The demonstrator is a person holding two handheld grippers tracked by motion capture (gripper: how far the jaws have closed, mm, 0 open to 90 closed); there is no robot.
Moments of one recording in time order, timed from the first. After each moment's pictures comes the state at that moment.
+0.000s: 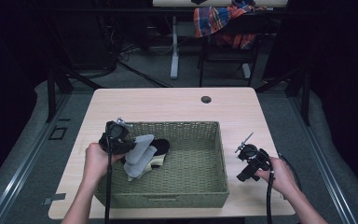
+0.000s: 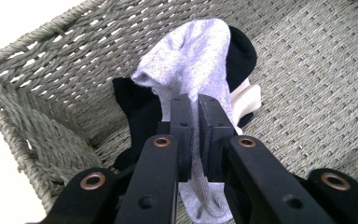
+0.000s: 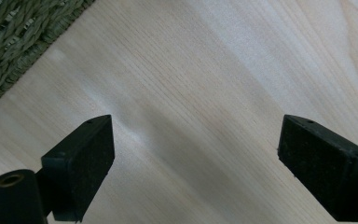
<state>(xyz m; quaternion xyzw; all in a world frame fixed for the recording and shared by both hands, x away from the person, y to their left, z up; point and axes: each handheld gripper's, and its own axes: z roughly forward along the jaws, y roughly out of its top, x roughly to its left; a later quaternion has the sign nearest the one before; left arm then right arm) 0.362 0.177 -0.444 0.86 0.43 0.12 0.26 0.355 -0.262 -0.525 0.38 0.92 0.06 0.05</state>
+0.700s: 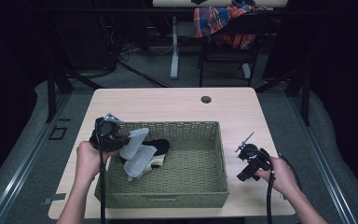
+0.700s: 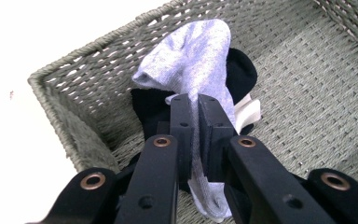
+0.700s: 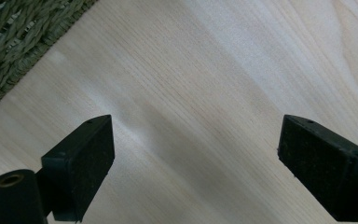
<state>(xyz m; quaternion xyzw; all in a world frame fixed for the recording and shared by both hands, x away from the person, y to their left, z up) 0.355 0.195 -0.423 0.84 0.44 0.14 0.29 0.354 -0.263 -0.523 0.39 0.92 0.07 0.06</state>
